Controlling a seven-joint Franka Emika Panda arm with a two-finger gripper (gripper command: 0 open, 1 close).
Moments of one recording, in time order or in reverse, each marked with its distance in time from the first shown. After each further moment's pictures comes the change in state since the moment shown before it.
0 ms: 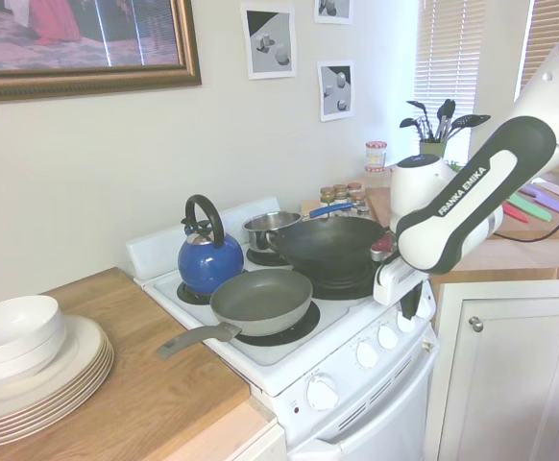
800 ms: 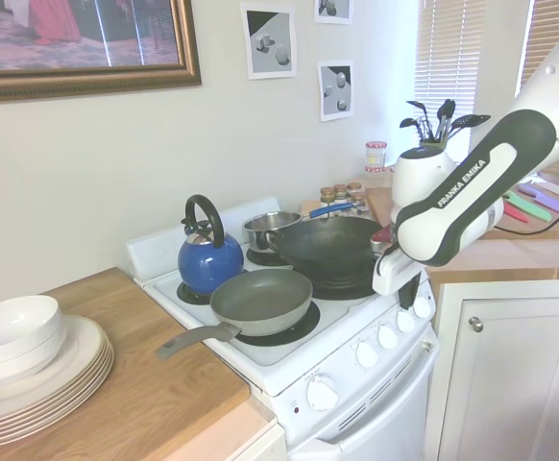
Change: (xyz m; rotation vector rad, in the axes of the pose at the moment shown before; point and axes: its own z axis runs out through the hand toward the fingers) arm 0.013 0.002 -0.010 0.025 0.029 0.003
